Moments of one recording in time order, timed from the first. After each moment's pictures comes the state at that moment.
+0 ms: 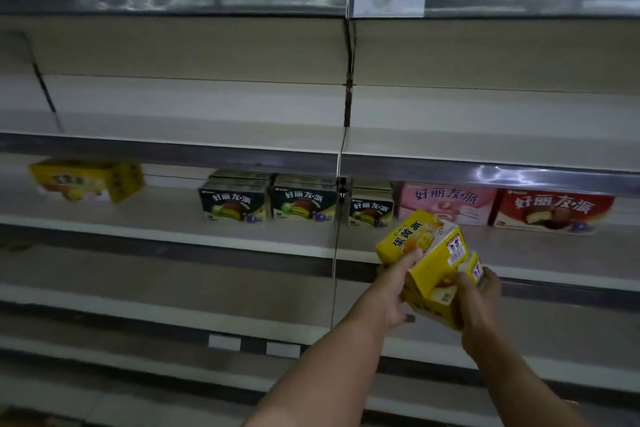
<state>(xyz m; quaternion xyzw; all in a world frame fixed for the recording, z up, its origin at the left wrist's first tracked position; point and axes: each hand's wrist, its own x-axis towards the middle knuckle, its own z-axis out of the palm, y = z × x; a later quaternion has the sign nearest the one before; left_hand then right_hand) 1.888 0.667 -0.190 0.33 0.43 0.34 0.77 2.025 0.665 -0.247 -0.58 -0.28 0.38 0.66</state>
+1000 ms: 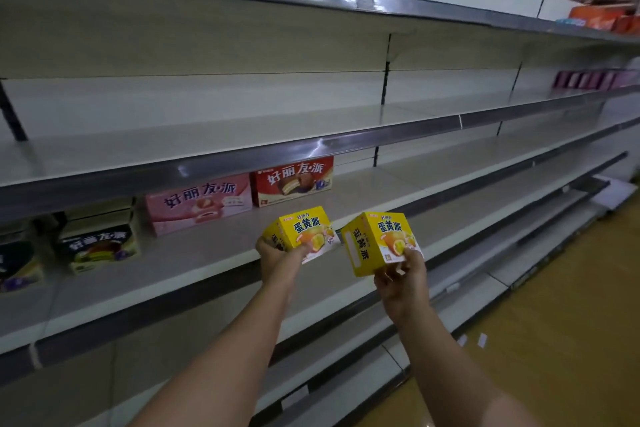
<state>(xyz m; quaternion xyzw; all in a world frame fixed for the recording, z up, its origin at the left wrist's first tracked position) 2.133 0.676 -0.223 0.52 0.45 0.41 0.60 2.253 0.543 -0.225 -0.39 0.05 0.35 0.85</state>
